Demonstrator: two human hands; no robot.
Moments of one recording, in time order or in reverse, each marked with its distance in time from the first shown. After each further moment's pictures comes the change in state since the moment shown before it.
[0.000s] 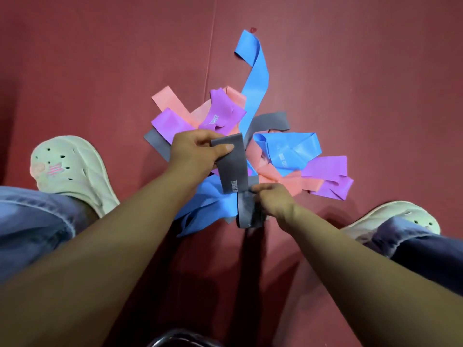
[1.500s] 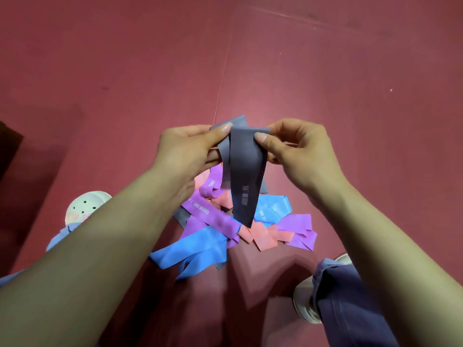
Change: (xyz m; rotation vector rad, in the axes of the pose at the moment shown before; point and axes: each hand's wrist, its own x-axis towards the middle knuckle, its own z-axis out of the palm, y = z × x) left_hand -0.076 0.167 -0.033 -0.347 -0.012 0.109; right_hand -0.197 -0.184 -0.070 -0.070 0.178 -0.925
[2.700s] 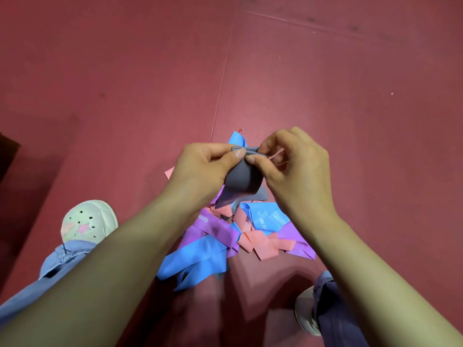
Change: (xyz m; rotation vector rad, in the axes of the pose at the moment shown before) left_hand -0.008 -0.007 0.010 0.301 -0.168 0.137; right_hand 0.000 0.016 0.011 -0.454 0.257 -0.301
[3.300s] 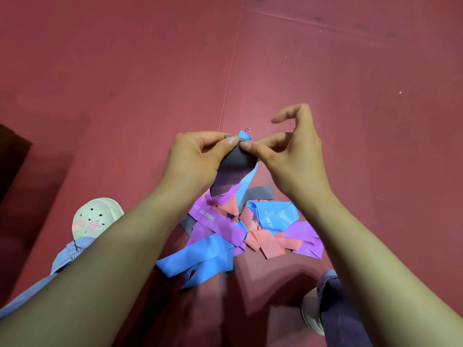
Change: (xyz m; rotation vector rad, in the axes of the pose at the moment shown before) left_hand 0.012 -0.004 -0.021 0.100 0.105 0.147; right_hand 0.017 -0.010 0.014 0.395 -0.100 0.192
